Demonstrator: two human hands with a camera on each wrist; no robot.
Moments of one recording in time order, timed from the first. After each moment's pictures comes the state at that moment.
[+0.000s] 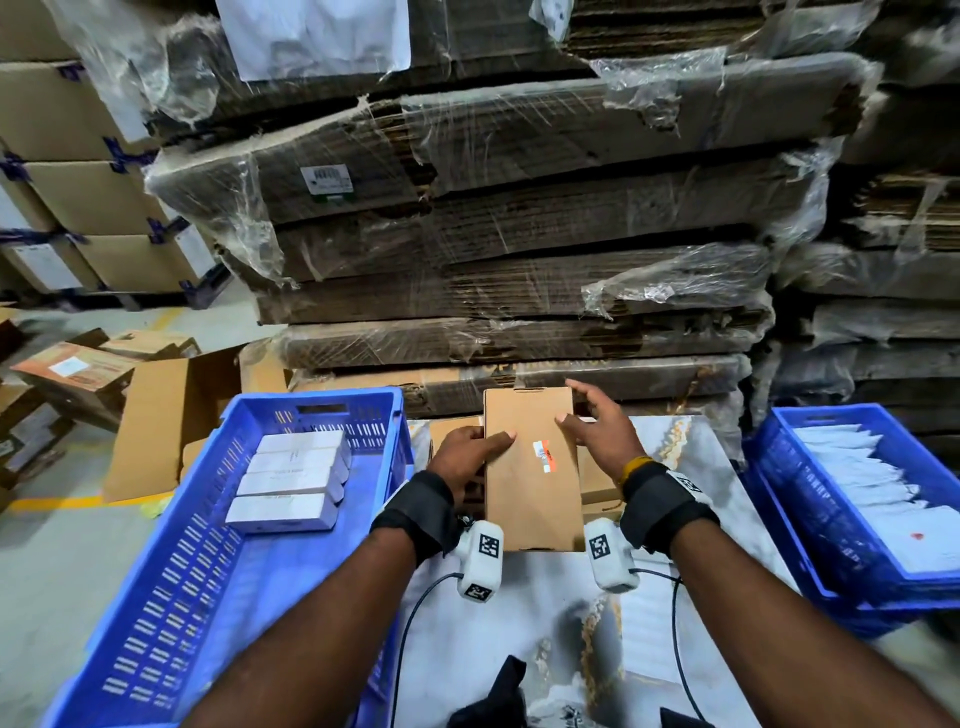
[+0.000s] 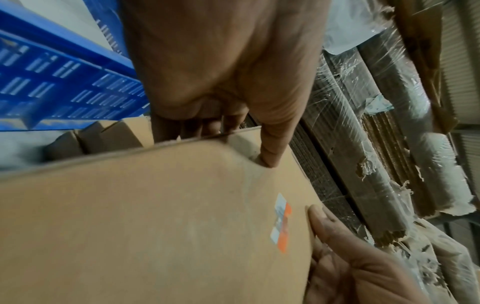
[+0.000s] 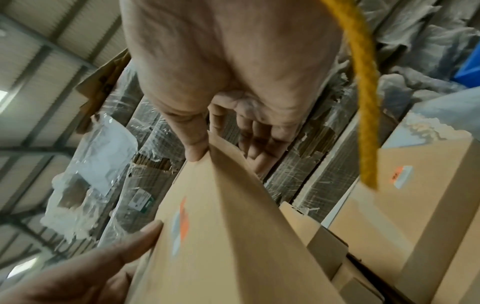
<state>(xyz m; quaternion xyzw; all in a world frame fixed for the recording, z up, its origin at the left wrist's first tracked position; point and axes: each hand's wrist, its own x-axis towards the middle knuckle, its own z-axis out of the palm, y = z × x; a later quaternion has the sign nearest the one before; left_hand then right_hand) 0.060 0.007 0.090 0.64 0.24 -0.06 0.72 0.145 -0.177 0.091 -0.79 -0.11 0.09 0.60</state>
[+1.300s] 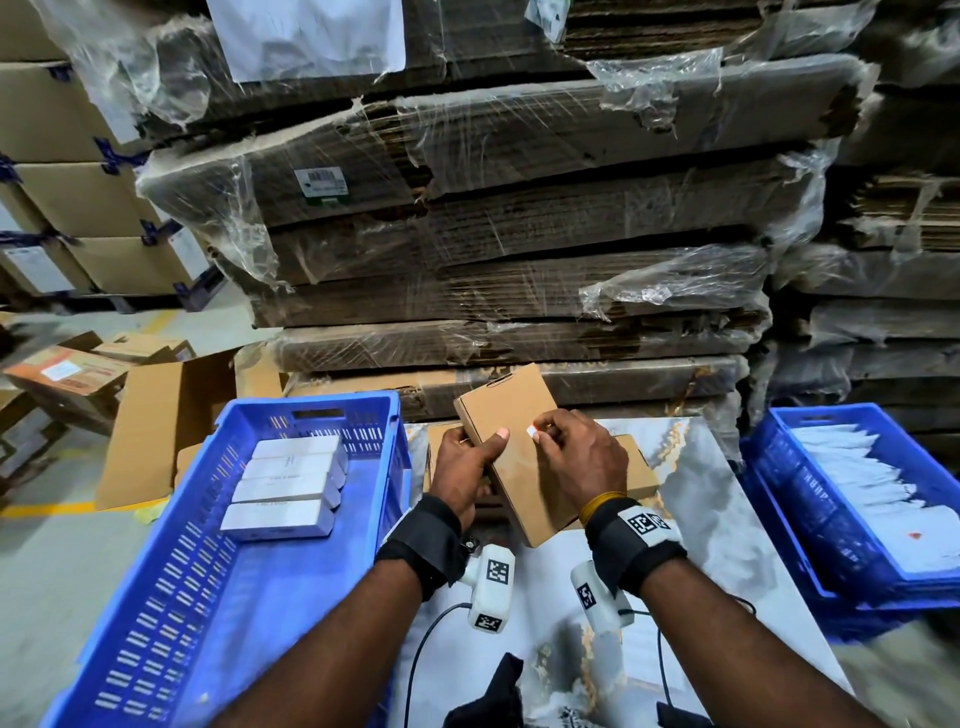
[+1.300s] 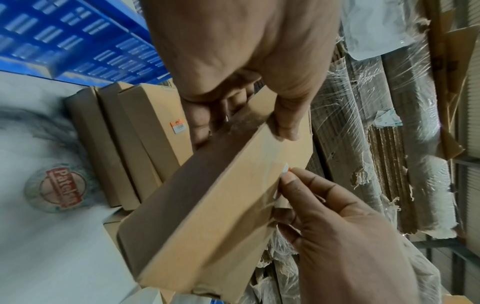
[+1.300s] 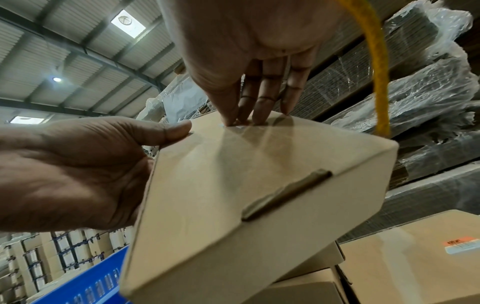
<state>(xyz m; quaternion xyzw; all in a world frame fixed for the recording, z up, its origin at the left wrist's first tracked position) 0.062 -0.004 0.071 0.55 0.25 0.07 0.79 0.105 -0.151 0.100 -0.95 -0.15 -0.09 0.27</state>
